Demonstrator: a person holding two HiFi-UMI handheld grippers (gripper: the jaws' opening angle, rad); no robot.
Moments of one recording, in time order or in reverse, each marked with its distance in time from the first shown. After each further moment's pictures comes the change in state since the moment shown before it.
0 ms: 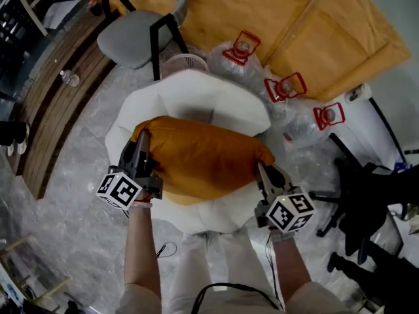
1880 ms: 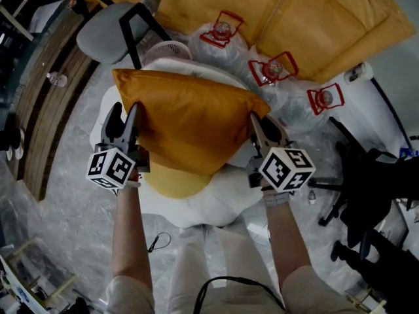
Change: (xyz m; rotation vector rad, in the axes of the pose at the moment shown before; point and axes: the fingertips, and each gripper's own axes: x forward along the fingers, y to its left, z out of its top) left arm 0.083 -0.017 -0.016 0.317 0.005 0.048; right arm 0.061 -0.081 0.063 0.044 -0.111 -0.030
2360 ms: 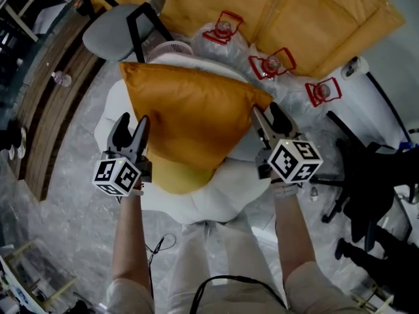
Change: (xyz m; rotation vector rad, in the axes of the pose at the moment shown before) left arm -0.059 -0.013 -0.023 0.067 0.081 -0.052; right arm -0.031 0.007 0.008 -0.080 -0.053 -0.009
